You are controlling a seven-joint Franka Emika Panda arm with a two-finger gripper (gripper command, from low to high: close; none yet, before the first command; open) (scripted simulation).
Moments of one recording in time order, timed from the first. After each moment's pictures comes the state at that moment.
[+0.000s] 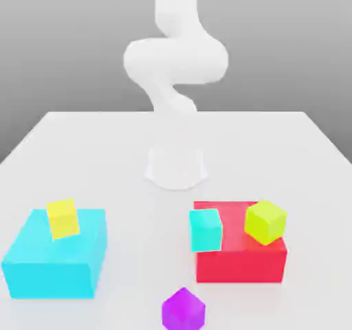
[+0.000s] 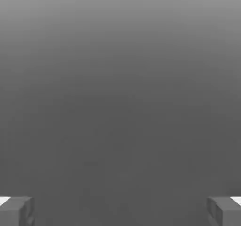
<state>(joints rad) 0.04 -0.71 -0.04 -2.31 0.02 2.33 0.72</state>
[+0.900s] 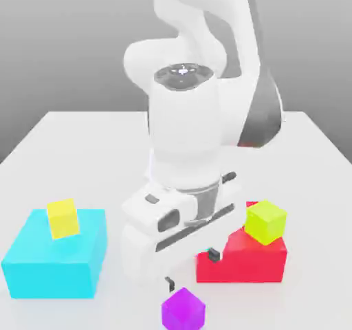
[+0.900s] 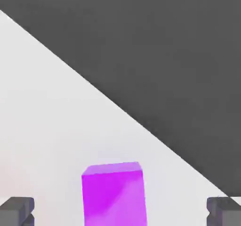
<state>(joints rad) 0.23 0.26 -0.18 -2.45 0.13 2.71 -0.04</state>
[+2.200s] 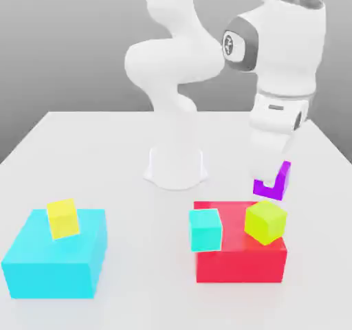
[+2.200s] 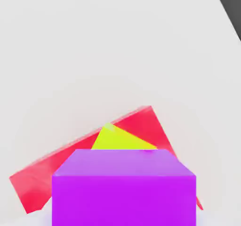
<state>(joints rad) 0.40 -0.22 0.07 -2.76 0.03 2.54 0.12</state>
